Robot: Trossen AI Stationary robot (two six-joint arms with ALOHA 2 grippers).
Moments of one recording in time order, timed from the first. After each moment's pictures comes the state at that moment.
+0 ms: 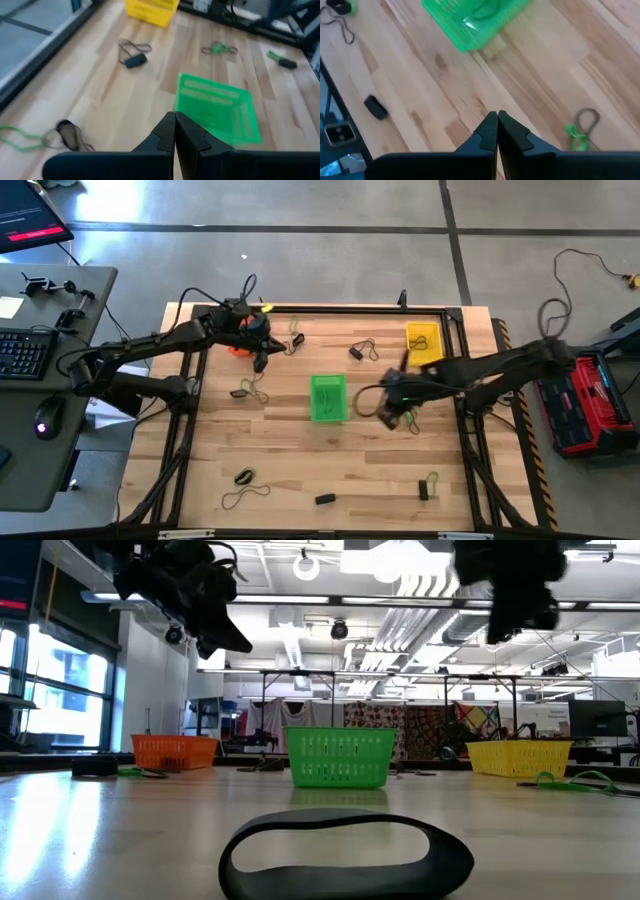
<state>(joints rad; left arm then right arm) 0.52 1.14 0.77 -0.24 0.37 0.04 0.19 1.22 1.00 -0.85 0.05 0.87</state>
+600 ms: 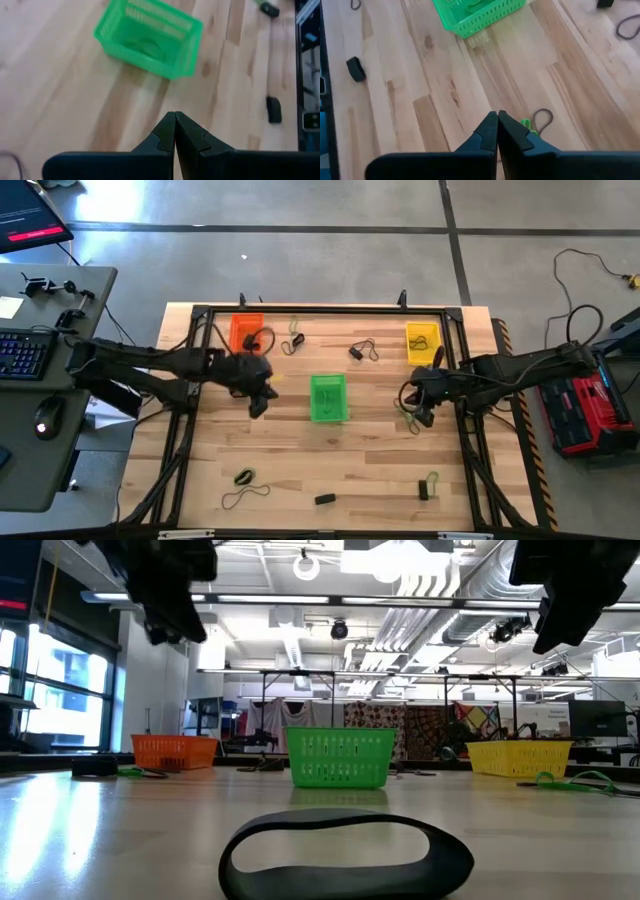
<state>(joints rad) -0.04 1.10 0.82 -0.55 0.01 -0.46 0.19 0.85 0.75 -0.85 0.10 0.60</state>
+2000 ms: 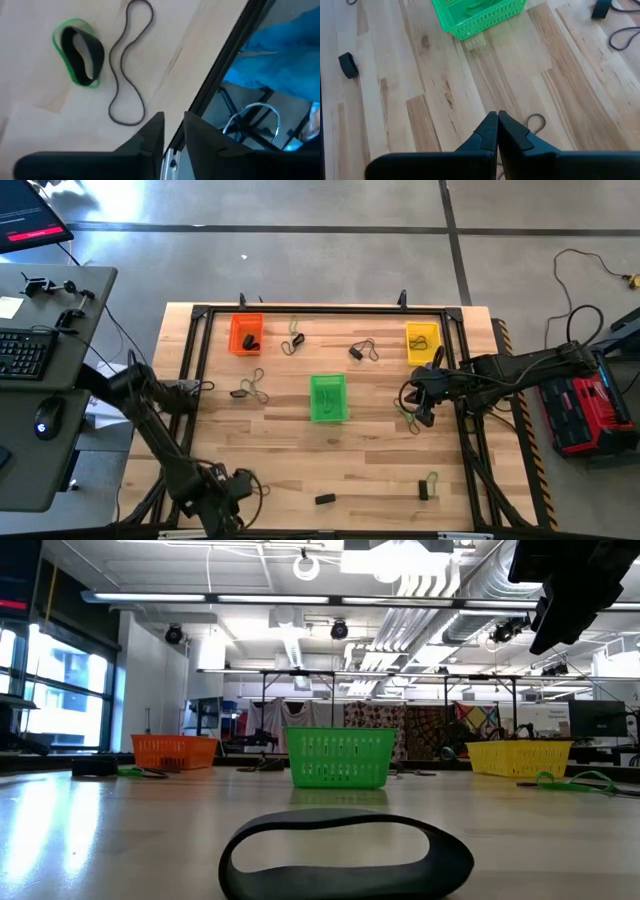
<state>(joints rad) -0.94 1.76 1.35 -0.93 -0.03 -1.41 0.19 0.84 0.75 -0.85 0.12 0.54</state>
